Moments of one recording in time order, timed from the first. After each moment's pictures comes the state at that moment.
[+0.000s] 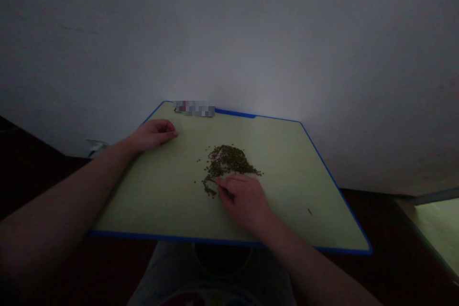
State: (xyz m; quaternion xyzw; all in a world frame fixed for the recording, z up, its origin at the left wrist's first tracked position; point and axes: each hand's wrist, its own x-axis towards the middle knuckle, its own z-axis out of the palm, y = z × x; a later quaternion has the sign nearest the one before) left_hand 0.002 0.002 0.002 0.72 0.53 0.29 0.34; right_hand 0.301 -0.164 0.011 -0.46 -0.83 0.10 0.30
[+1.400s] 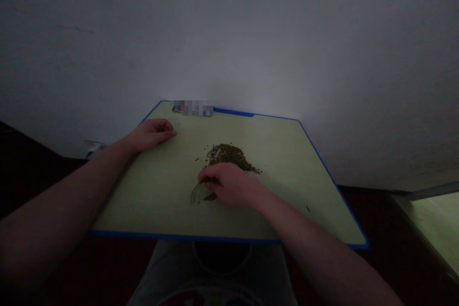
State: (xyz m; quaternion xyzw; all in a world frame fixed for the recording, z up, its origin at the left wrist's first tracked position) left_hand 0.002 0.002 0.002 0.73 0.53 0.30 0.33; right_hand 0.283 -0.130 0.037 -0.39 -0.85 0.30 0.16
